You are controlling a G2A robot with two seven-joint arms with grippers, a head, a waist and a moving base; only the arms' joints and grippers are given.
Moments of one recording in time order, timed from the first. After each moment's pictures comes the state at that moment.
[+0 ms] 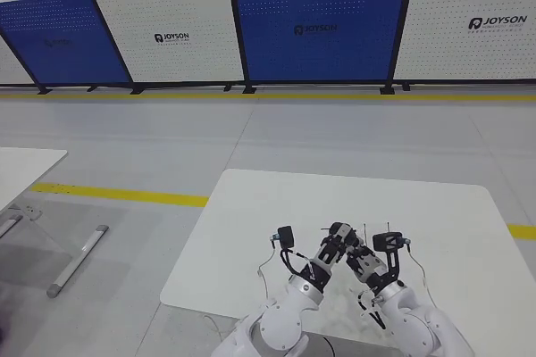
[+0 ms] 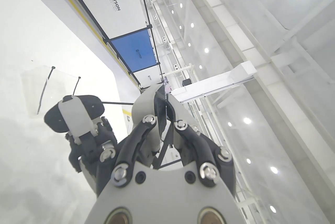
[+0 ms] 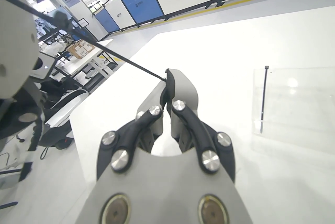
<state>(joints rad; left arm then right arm) 1.52 -1.46 -0.95 -1.75 0.06 -0.11 0.19 -1.46 -1.31 1.16 -1.59 -0.86 -0.22 0.18</state>
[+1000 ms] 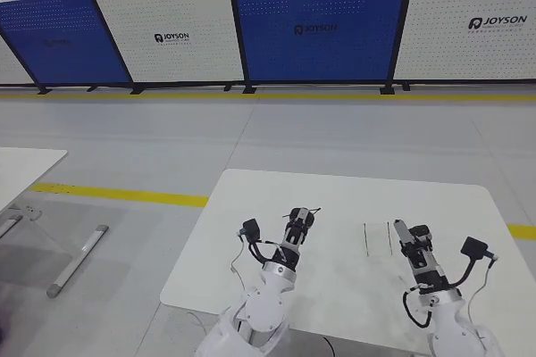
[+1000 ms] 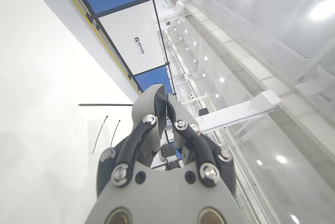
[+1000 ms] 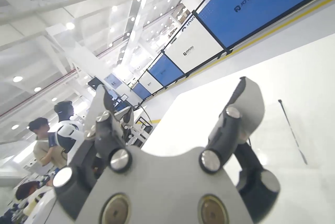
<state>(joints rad) 1.53 -1.45 -1.08 -1.73 0.09 -0.02 0.31 -1.58 -1.30 1.37 -1.71 -0.45 -0.33 -0.01</state>
